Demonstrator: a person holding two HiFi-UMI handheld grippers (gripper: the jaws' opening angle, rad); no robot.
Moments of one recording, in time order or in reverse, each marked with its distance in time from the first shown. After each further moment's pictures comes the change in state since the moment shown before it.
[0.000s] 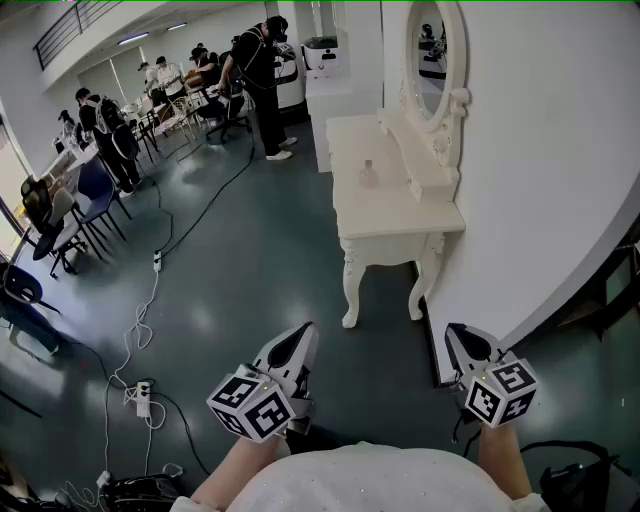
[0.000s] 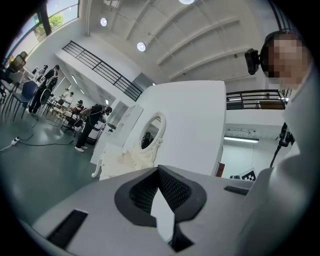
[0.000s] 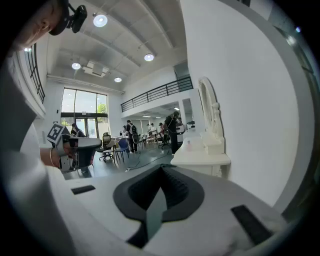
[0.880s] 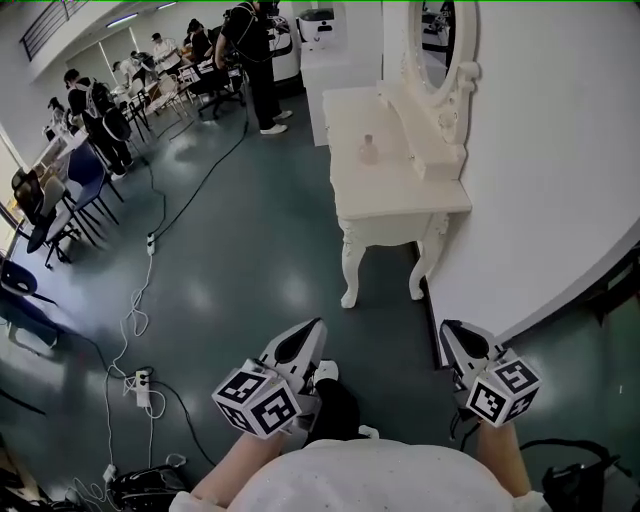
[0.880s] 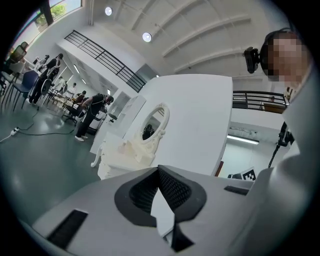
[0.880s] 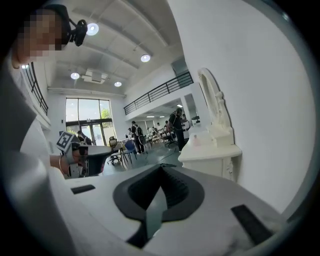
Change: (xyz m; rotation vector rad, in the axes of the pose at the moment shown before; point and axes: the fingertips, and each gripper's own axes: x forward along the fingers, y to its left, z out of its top) left arm 0.034 0.032 -0.028 -0.051 0.082 -0.014; right arm 0.041 0.004 -0.016 0.071 0.006 0.083
